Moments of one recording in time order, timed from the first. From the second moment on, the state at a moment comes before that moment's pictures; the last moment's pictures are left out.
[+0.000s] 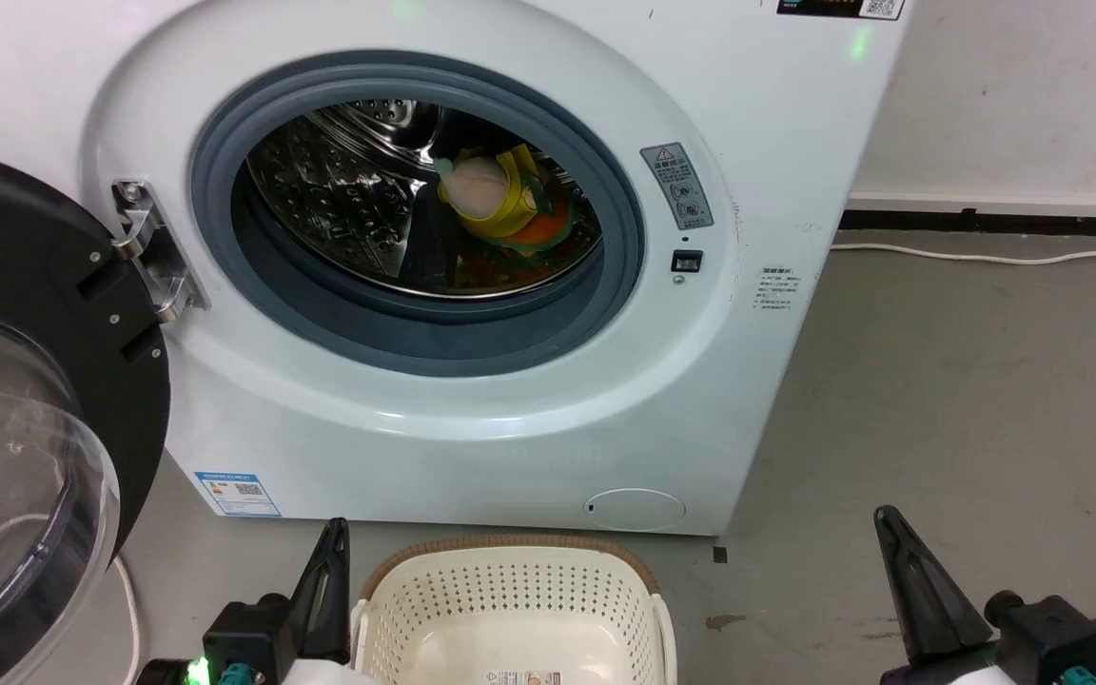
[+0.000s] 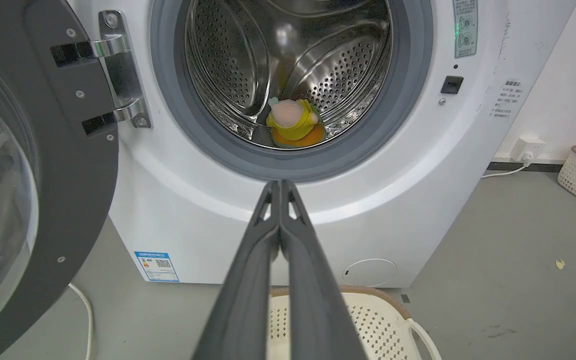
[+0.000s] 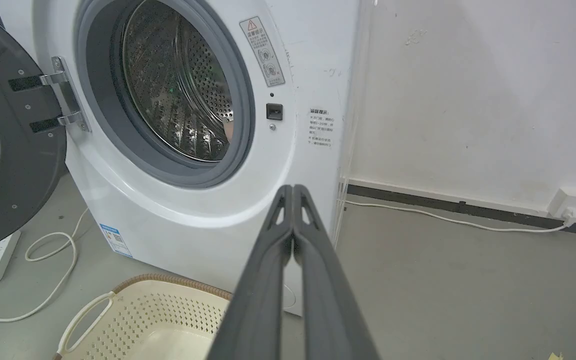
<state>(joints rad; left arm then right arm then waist) 0.06 0.07 -0.10 0.10 -0.12 0.03 -0.21 0.11 -0.05 0.01 -0.02 0.03 0.13 -0.21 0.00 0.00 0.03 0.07</state>
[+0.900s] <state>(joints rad) 0.04 0.07 -0.07 0.07 -0.10 0.02 -0.16 0.09 -0.05 0.01 -0.02 0.03 0.13 -0.16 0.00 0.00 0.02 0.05</state>
